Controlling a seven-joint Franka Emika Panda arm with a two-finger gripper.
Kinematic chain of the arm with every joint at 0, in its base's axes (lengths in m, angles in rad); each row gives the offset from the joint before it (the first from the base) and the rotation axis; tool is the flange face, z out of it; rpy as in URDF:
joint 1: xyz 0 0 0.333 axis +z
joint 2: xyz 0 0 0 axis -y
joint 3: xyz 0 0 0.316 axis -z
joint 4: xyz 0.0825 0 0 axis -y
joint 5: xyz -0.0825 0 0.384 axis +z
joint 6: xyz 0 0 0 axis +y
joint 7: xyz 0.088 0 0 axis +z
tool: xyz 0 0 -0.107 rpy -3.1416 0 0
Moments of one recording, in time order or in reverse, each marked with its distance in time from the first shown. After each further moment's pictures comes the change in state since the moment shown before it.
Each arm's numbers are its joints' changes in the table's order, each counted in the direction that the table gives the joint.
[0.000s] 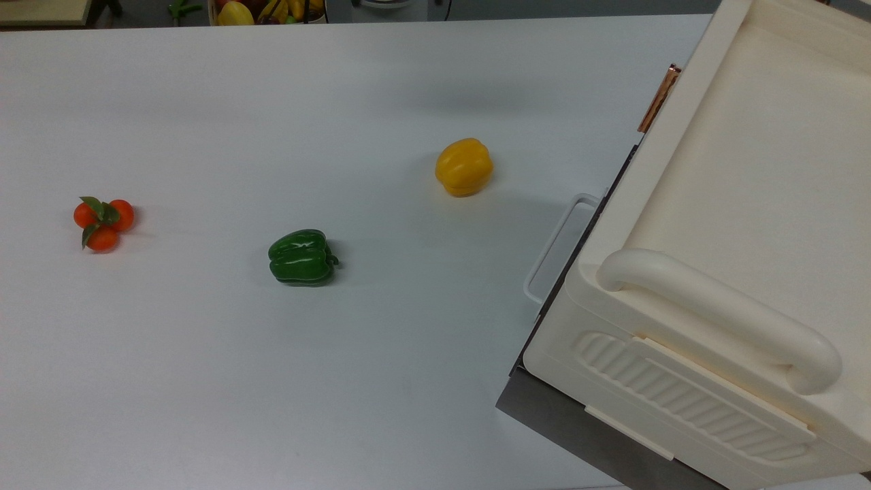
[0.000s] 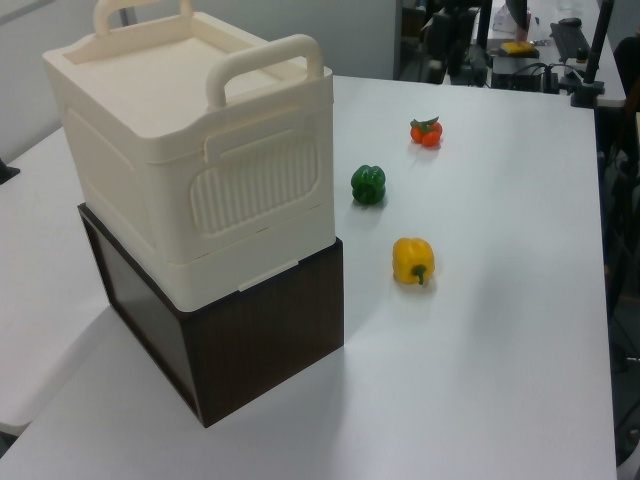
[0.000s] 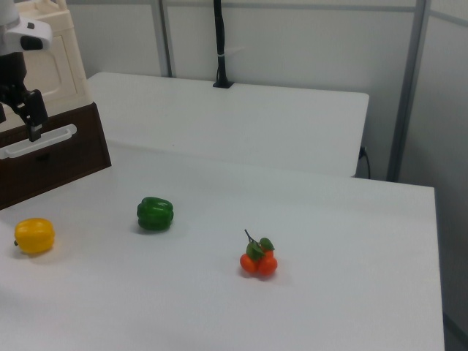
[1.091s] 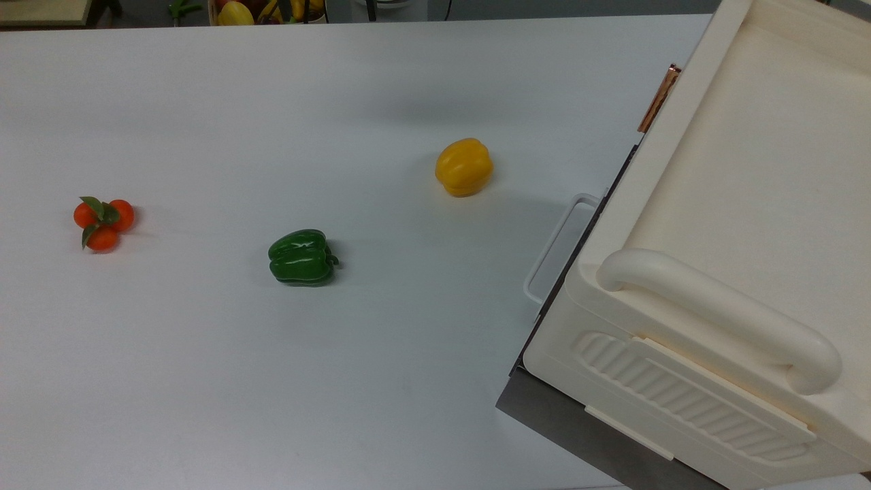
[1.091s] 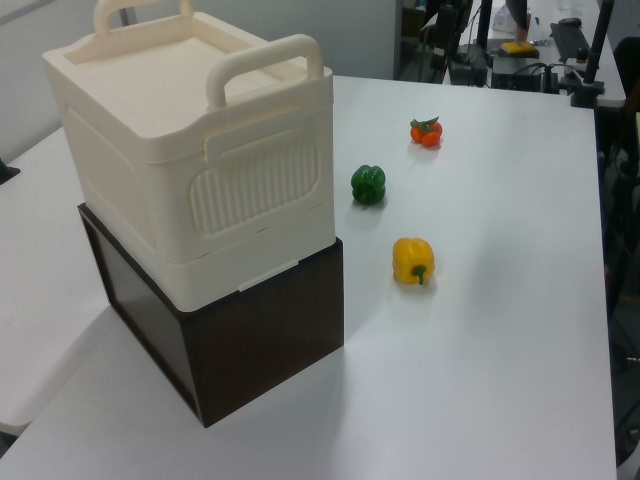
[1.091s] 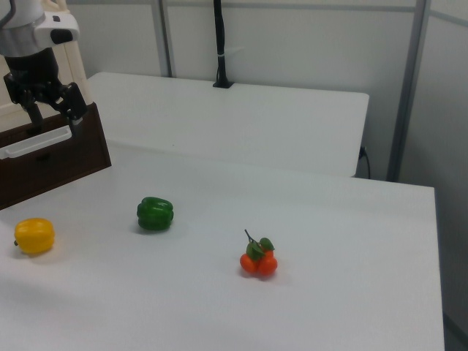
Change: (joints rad) arm 0.043 -0.013 0.110 -0.007 -0.100 -0.120 0.171
